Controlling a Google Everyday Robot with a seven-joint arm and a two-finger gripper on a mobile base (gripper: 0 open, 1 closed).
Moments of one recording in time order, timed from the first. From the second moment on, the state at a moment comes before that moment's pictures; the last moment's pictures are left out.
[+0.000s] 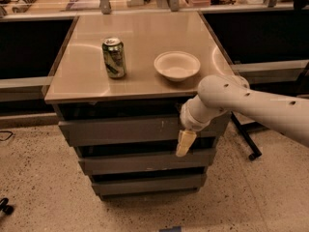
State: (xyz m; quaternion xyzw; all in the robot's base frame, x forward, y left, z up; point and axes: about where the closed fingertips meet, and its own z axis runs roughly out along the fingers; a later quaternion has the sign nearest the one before) arm 0.595 -0.093 0.645 -0.69 0.69 0.04 0.23
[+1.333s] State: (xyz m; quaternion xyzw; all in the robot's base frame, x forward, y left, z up) arm 0.549 -0.081 0.659 -0.68 0.69 0.16 0.16
